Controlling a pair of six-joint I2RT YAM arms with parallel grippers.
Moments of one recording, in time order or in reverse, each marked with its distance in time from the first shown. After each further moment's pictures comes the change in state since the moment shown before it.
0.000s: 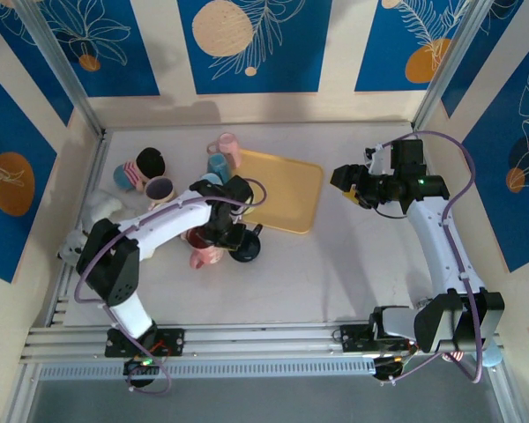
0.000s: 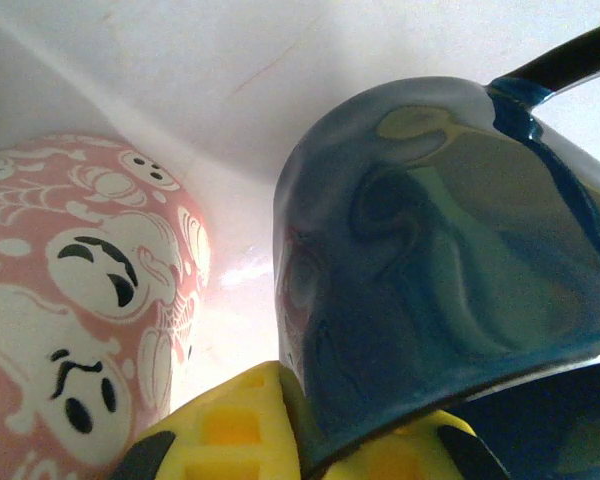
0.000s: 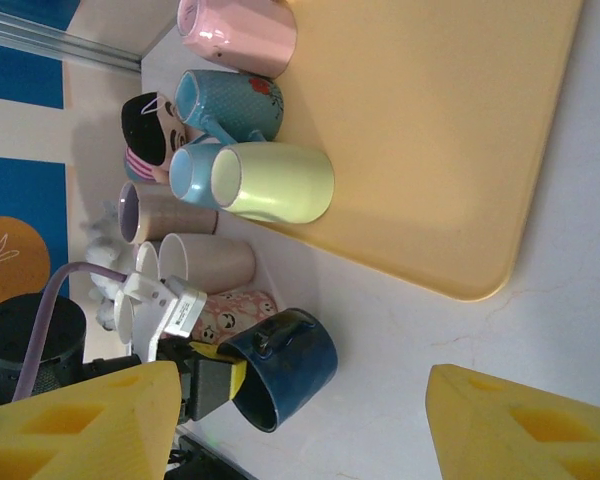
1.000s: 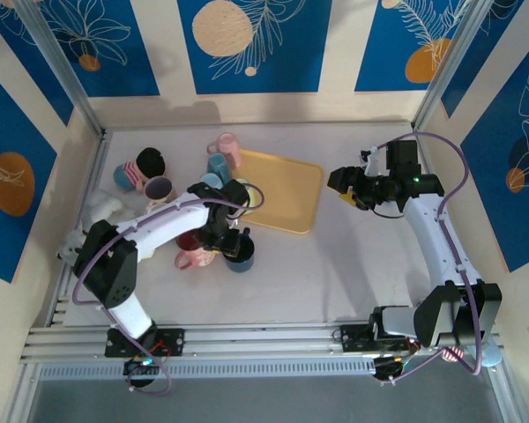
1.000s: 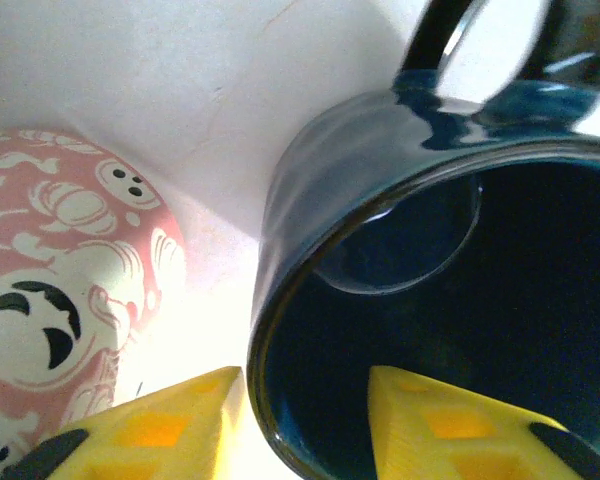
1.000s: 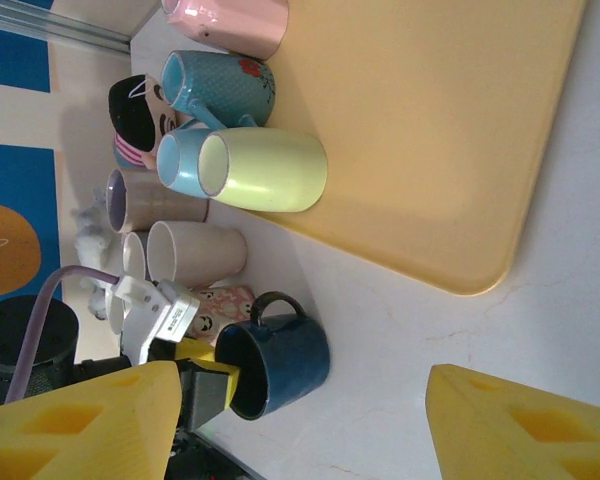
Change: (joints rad) left arm 0.006 -0.018 -0.034 -0.031 -0.005 0.047; right arm 0.013 0.033 -0.016 0.006 -0.003 -0.019
